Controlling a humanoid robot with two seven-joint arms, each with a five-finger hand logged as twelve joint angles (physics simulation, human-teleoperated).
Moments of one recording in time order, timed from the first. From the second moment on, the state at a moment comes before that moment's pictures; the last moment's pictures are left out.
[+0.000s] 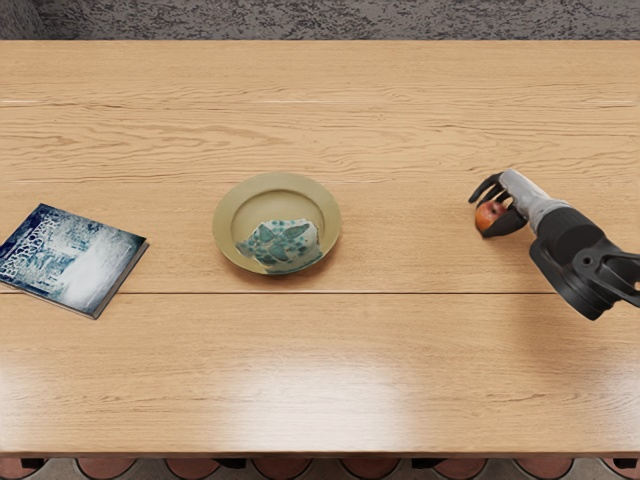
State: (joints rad) left arm -0.05 0.00 0.02 -0.16 0.19 0.07 0.35; right arm 0.95 -0.59 0.08 1.22 -0.91 -0.42 -0.34
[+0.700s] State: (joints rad) left arm -0.05 0.00 0.03 -0.16 0.19 0.07 0.35; right arm 0.98 -0.62 0.08 1.28 -0.90 -0.42 -0.37
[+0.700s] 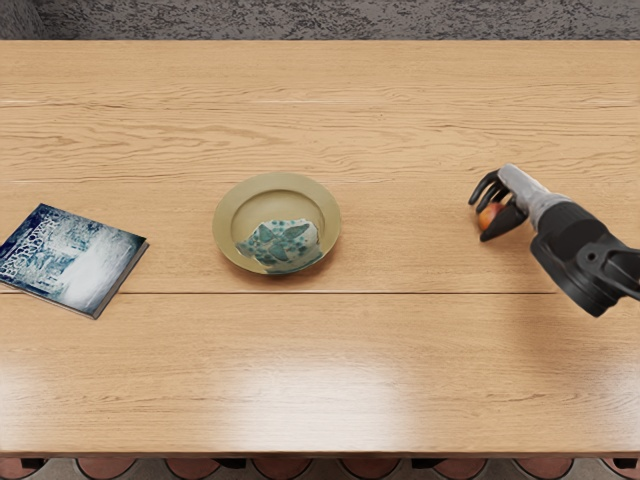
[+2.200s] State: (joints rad) left arm -0.04 0.00 0.02 -0.16 0.19 0.07 0.35; right arm 1.37 -0.22 -0.01 1.27 -0.78 -0.40 -0.61
